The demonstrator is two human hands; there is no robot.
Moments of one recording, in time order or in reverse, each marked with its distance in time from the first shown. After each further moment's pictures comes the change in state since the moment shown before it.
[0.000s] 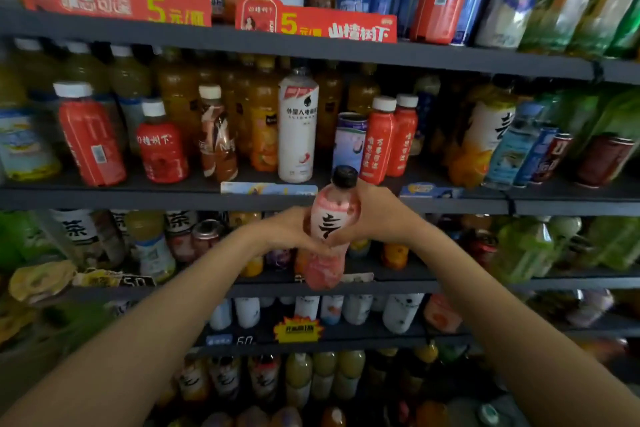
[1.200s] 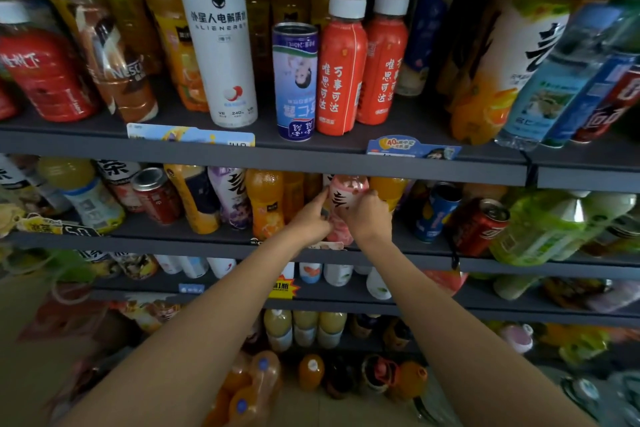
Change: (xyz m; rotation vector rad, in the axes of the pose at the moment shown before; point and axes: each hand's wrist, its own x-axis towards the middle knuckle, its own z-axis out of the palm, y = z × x) left_hand 0.152 -0.046 0.114 -0.105 0.314 -0.273; right_hand 0.066 0.185 0.074 0.126 0.255 0.481
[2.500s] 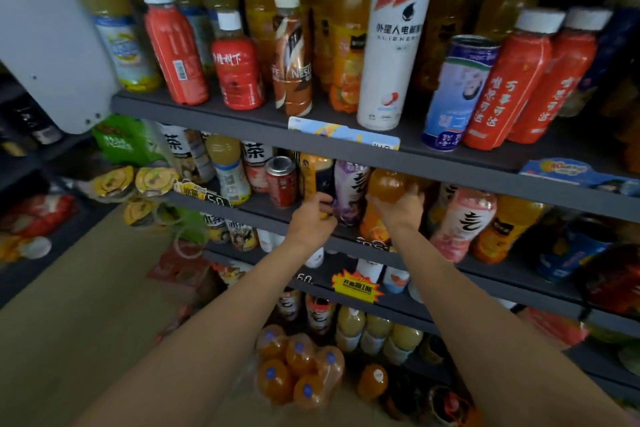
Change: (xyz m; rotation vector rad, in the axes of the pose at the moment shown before) left_hand -0.091 -0.075 -0.120 0.013 0.511 -0.087; right_hand -0.016 -0.096 0.097 0.234 -0.040 -0.018
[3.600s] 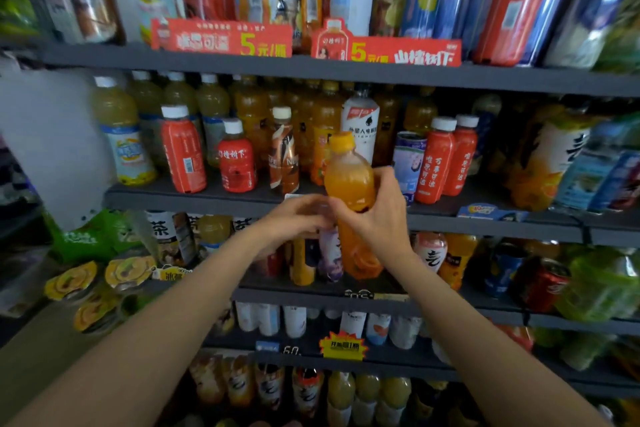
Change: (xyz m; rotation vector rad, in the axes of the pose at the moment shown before) left_hand -0.015 0.070 -0.130 -0.274 -0.501 0.322; right_hand -0.120 -0.121 -0.064 0.098 0.292 -0.744
